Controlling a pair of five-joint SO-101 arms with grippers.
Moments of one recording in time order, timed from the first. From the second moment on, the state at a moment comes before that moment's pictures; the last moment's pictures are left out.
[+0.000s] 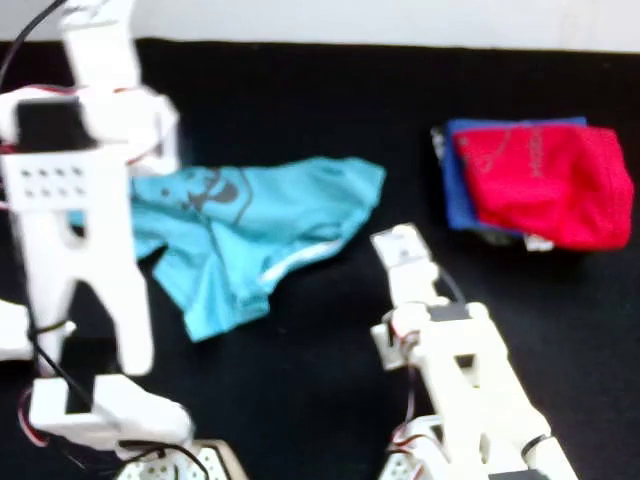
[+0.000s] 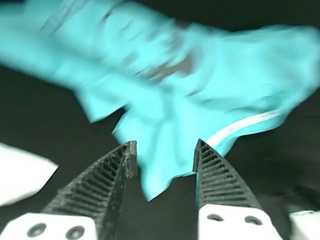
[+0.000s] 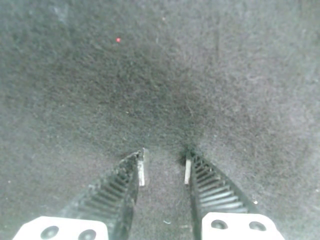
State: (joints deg) left arm -13.8 0.9 -32.4 101.0 -11.6; right arm -10.9 -30.5 71.0 46.9 14.7
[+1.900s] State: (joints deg) left arm -80.1 0.9 1.6 79.0 -28.9; right arm -53.6 53.0 -51.6 91.6 9.7
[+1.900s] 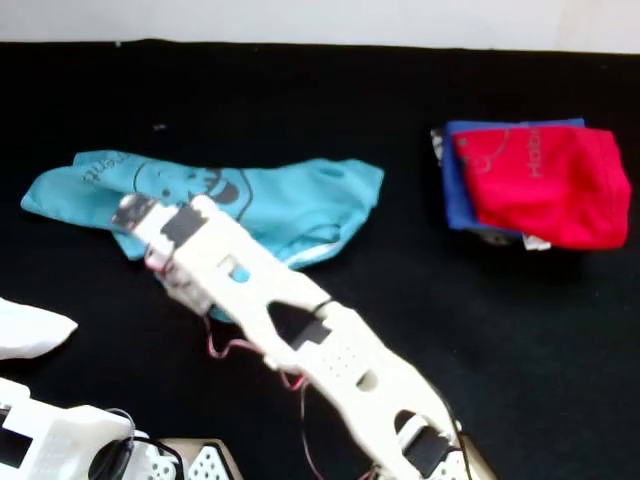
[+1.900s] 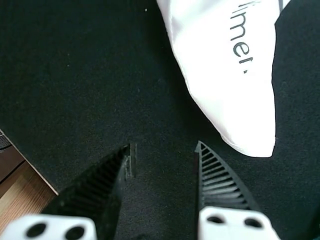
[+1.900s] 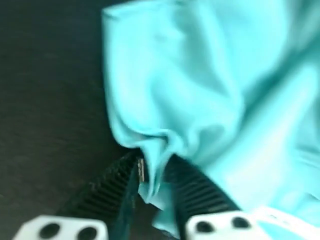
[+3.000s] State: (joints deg) left arm -26.2 10.2 13.2 70.2 -28.9; right arm -5.0 -10.5 -19.3 94.9 18.9
